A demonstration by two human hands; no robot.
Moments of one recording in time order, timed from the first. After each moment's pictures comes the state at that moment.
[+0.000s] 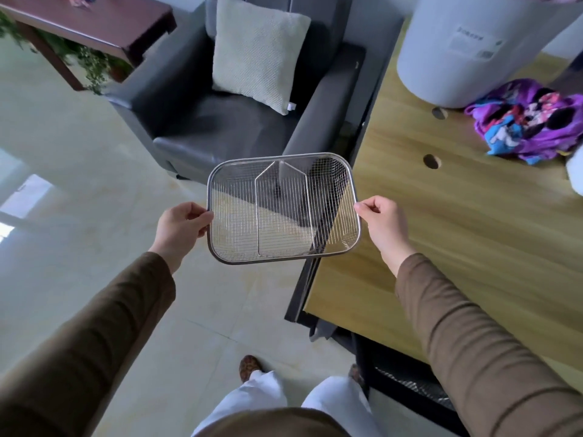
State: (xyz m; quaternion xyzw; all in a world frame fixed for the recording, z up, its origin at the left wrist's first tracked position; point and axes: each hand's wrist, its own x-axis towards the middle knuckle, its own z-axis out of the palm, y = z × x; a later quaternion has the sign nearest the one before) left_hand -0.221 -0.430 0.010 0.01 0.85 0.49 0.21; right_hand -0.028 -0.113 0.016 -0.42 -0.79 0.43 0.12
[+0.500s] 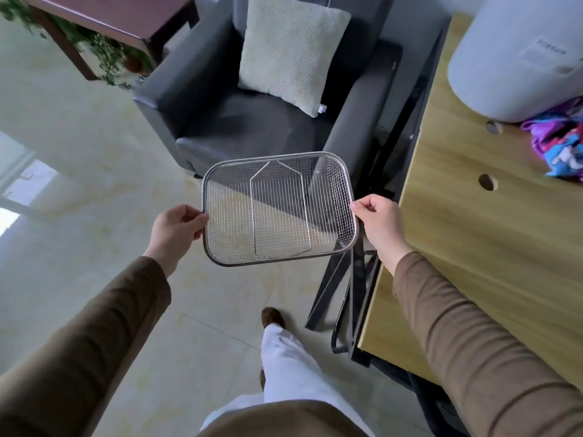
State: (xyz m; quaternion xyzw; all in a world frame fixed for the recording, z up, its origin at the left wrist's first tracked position) left_hand -0.333 -0.498 -0.013 -0.02 0.84 0.50 0.22; right_hand -0.156 -0.170 -0.003 -0.41 -0.80 0.43 0.11
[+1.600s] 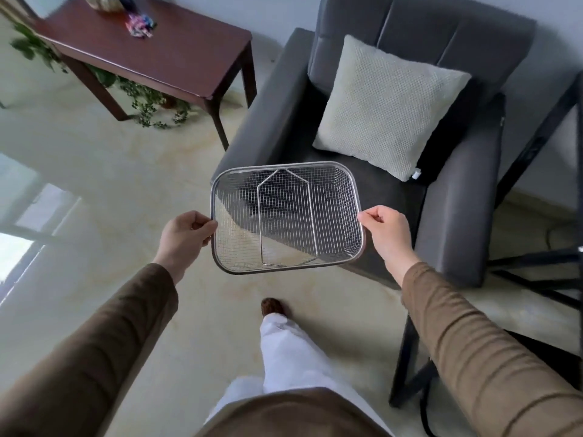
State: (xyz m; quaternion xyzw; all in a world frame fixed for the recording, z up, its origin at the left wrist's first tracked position) left_hand -0.815 -0.591 -0.036 -0.01 0.84 0.47 0.25; right_hand -0.619 -0.270 -0.032 -0.45 -0.77 0.44 0.08
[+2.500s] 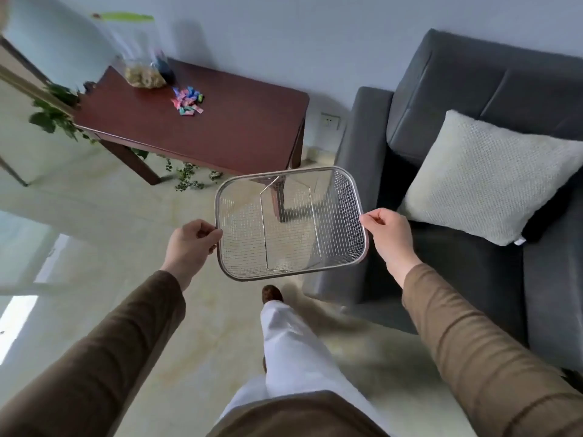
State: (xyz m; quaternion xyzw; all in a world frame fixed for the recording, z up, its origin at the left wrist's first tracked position) left_hand -1.266 -0.652 -0.041 0.04 0.86 0.42 0.28; right_hand -1.044 -0.351 -0.043 -0.49 -0.74 0.46 0.10
